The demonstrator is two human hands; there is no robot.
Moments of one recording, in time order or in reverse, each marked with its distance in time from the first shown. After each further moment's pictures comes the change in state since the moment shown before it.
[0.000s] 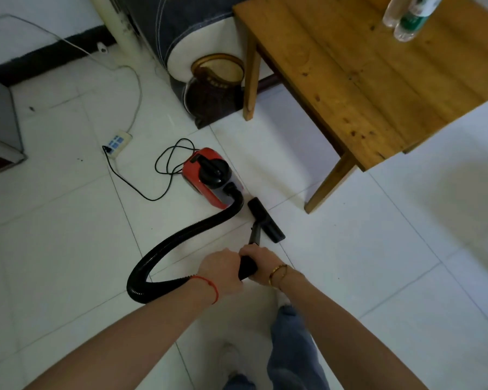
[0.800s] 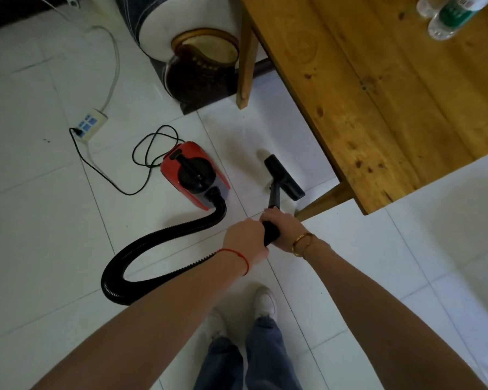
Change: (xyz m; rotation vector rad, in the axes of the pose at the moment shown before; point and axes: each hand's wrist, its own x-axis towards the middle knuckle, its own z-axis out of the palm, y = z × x) left_hand 0.165 0.058 -0.084 -0.153 0.125 -0.056; right_hand 0.101 0.111 -0.141 -0.101 0.065 -0.018
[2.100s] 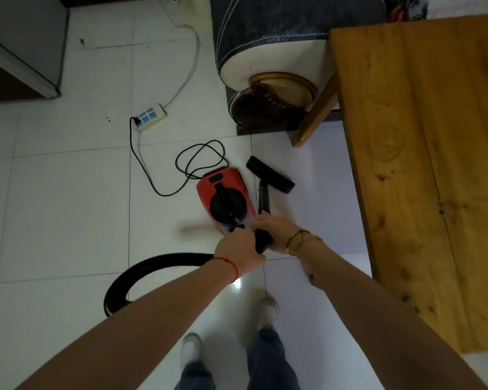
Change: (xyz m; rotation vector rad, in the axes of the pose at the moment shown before) left_hand 0.085 -0.080 -0.094 -0.464 -0.011 -0.372; right_hand 0.191 -0.049 -0.084 -0.314 -0.402 -0.443
